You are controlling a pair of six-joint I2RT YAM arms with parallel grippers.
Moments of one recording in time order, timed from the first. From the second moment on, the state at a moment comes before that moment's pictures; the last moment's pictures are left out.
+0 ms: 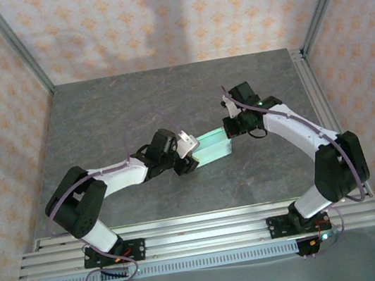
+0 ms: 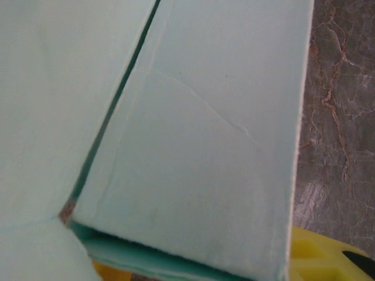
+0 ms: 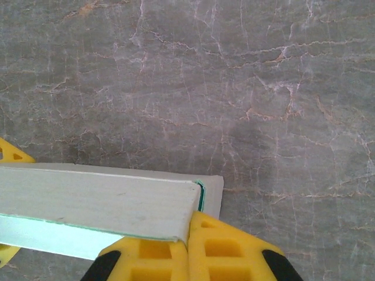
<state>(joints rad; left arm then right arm) -0.62 1.61 0.78 0.02 0.28 0.19 0.40 1.50 1.13 -0.71 -0.17 0.16</state>
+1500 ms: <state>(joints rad) -0.70 1.32 0.87 -0.23 0.01 -0.49 0.47 1.41 1.02 -0.61 0.00 0.16</state>
